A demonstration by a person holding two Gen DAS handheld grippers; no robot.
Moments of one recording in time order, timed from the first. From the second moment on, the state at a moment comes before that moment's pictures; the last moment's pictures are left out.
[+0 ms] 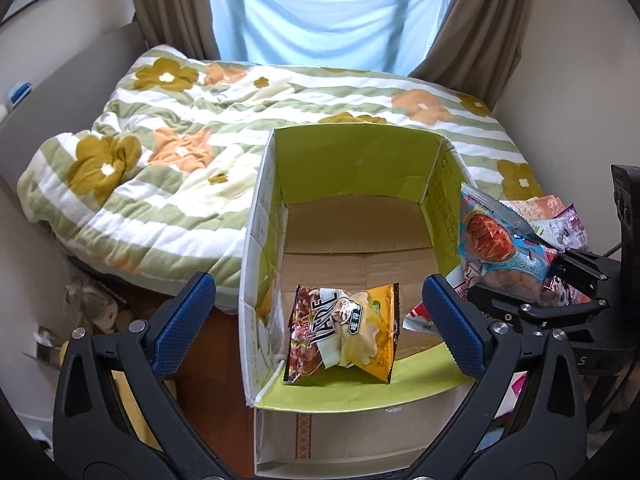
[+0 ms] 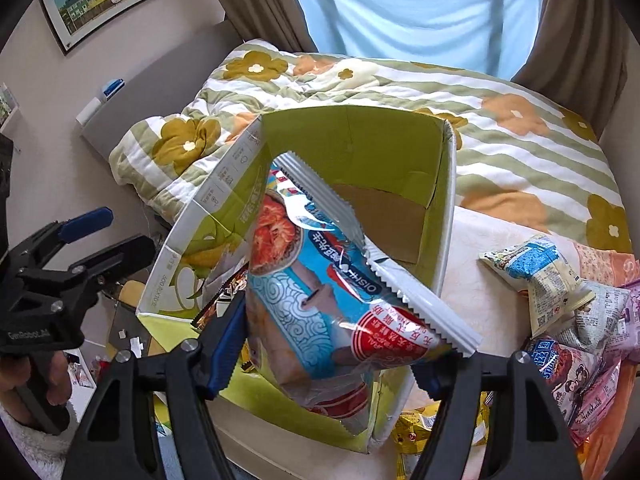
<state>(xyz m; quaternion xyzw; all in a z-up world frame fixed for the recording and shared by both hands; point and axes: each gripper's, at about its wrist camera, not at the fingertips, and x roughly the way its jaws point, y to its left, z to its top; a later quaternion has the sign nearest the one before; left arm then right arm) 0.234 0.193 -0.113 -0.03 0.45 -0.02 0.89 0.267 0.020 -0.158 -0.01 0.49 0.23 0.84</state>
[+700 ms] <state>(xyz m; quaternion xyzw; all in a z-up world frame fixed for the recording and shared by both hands) 0.202 0.212 -0.121 -0.05 0.45 -0.02 0.89 0.233 0.016 -0.159 -0.01 0.46 0.20 0.86</state>
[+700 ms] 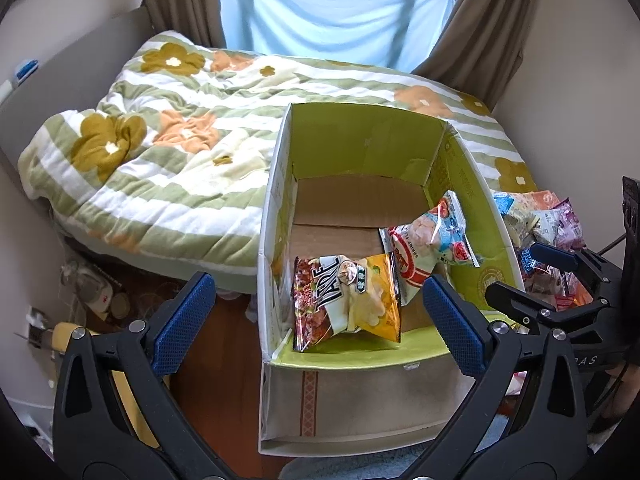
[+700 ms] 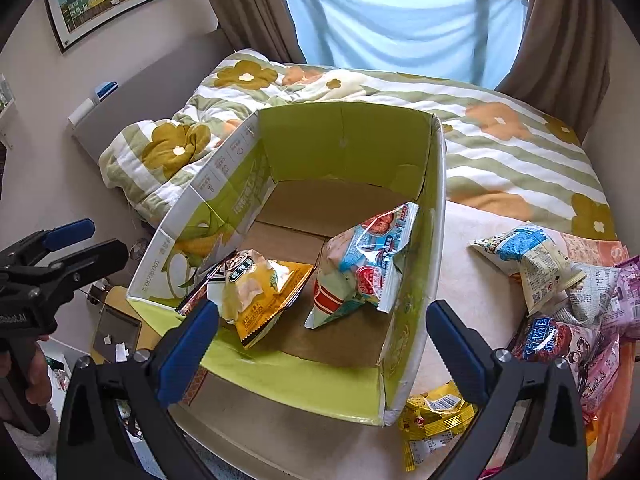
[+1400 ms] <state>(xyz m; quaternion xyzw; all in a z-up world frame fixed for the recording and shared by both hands) 0.158 0.151 -0.093 -0.01 0.42 -0.07 0.90 0.172 -0.025 -0.114 0.01 0.41 0.13 0.90</state>
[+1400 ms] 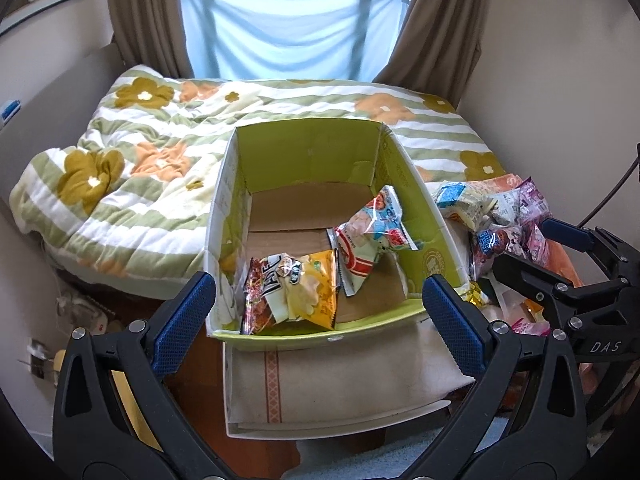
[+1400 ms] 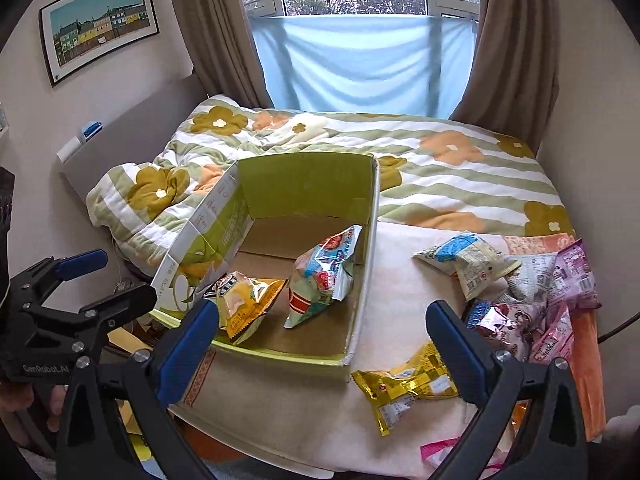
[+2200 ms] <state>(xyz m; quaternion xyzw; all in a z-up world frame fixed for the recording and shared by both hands) 0.073 -0.108 -0.152 -0.02 0.48 -0.19 0.86 0.097 -0.271 -0.141 -0.03 0.46 0.07 0.88</state>
